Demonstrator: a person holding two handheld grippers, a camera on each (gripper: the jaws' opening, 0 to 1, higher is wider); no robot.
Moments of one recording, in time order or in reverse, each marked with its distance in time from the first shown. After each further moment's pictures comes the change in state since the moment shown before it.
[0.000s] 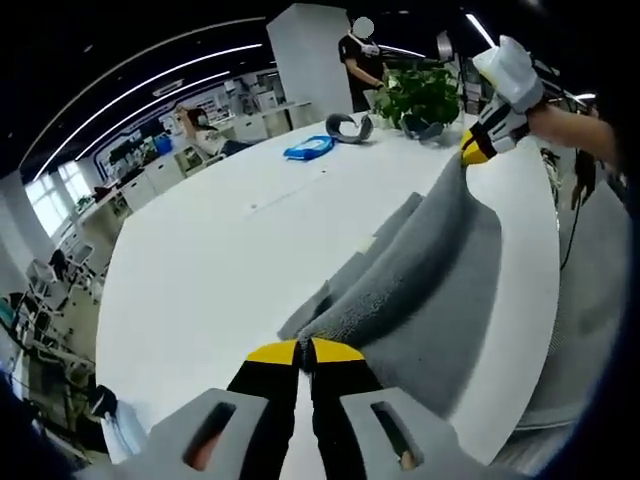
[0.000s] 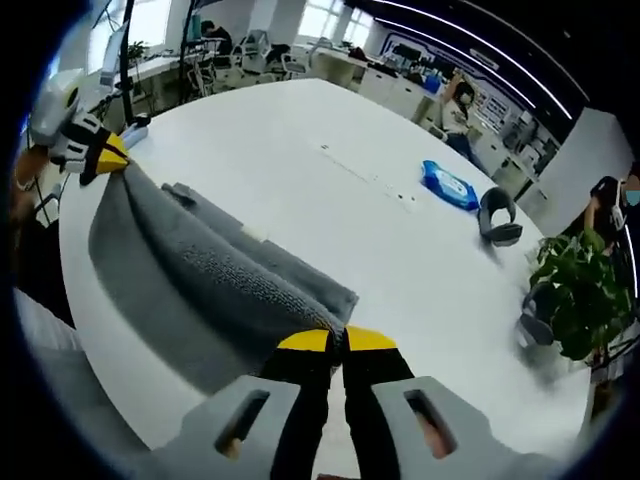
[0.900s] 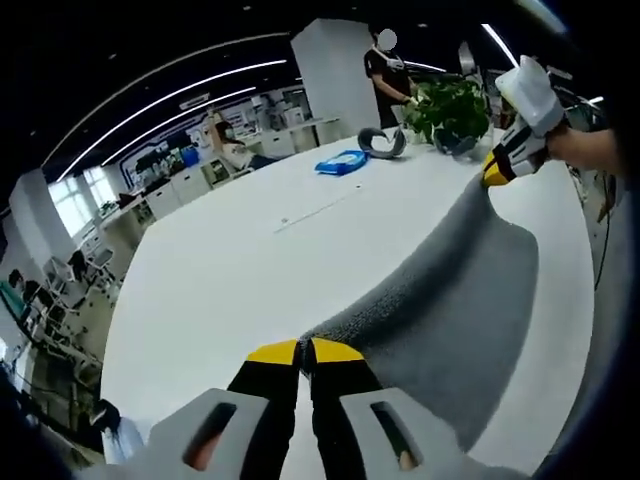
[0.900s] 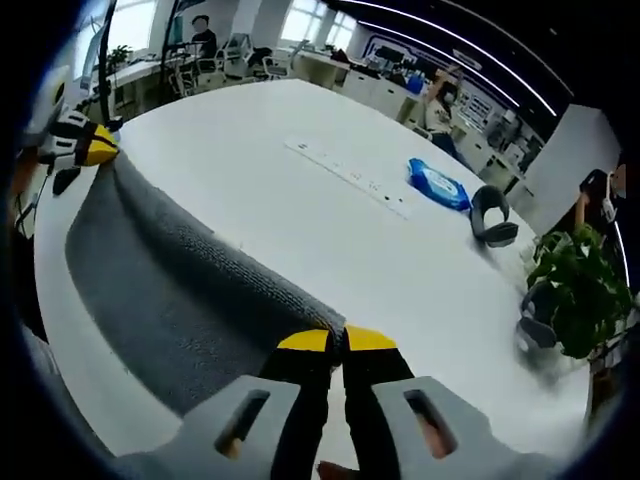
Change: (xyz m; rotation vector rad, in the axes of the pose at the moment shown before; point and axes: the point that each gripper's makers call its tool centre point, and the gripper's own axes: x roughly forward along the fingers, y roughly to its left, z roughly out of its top) left arm 0.040 0.034 0.010 -0.032 -0.067 0.111; right arm 0.044 -0.015 0.008 0.036 -0.016 -0.068
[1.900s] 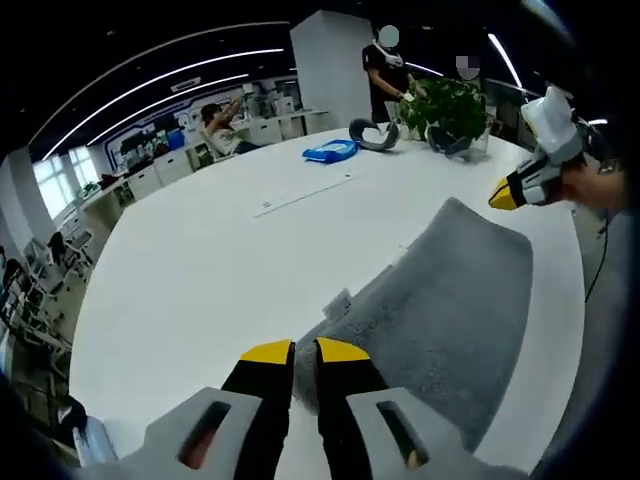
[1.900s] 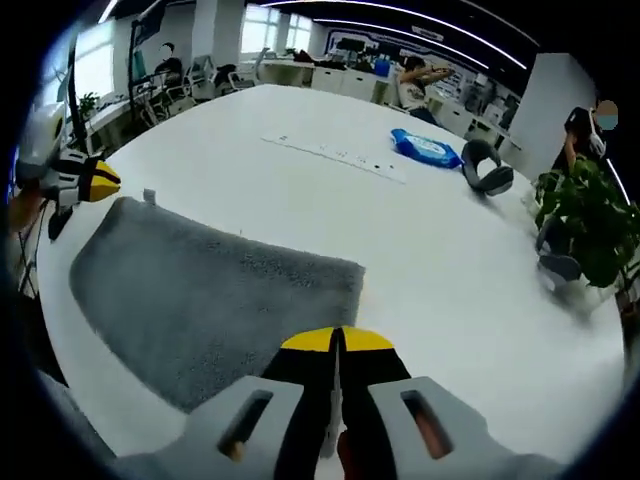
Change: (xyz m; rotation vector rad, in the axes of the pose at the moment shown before) left arm 0.018 -0.019 -0.009 -0.040 0.041 -0.136; right arm -0.007 0.025 -0.046 0.245 0.002 0.026
